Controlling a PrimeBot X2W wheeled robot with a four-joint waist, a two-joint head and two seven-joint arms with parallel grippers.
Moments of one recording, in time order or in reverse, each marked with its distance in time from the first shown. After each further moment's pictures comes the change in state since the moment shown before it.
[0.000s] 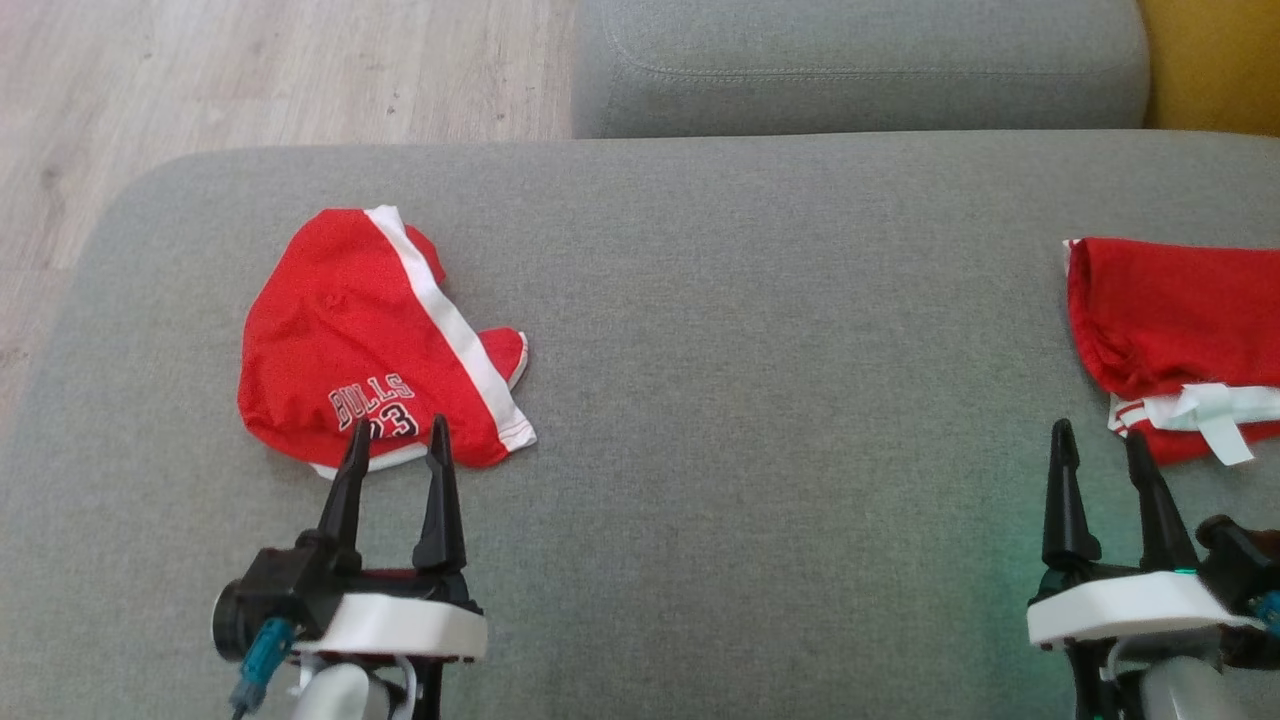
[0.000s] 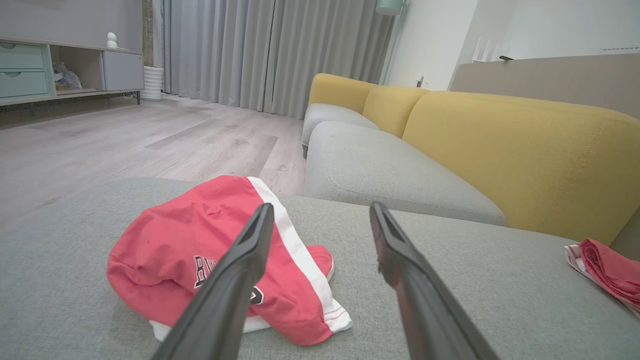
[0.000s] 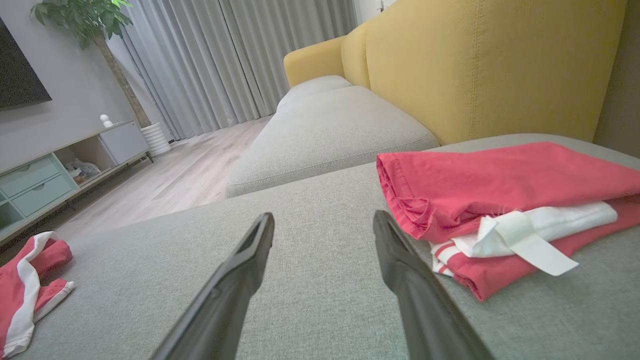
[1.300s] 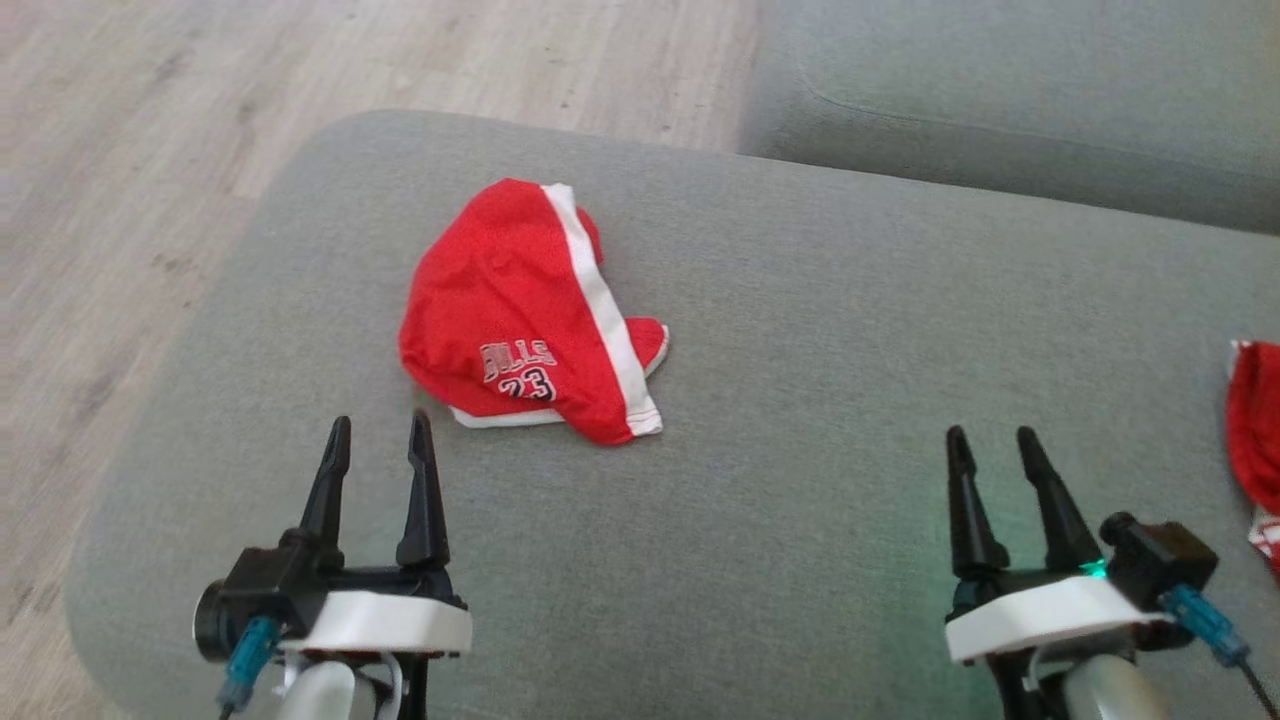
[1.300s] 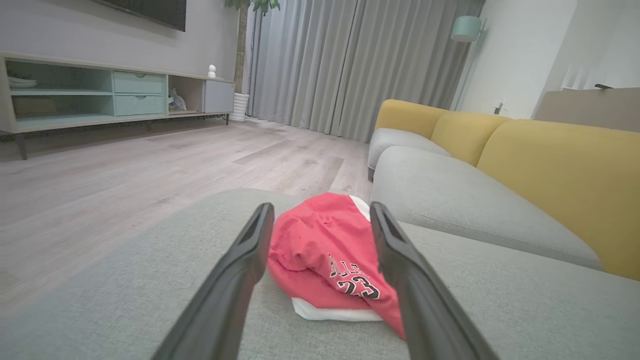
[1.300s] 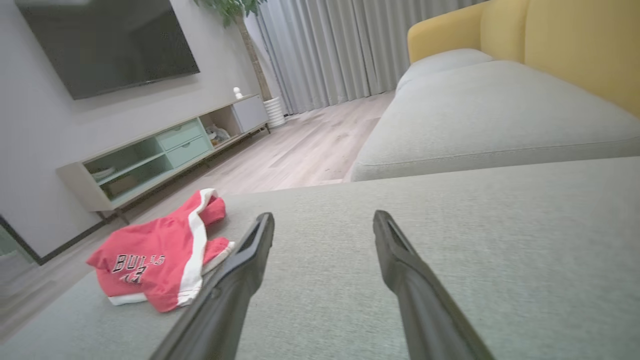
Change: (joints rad) left arm 0.000 0.000 0.034 0.002 0.022 -0.001 0.000; right arm 0.003 0.000 0.170 -0.015 0.040 0.000 -0.002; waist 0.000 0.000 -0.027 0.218
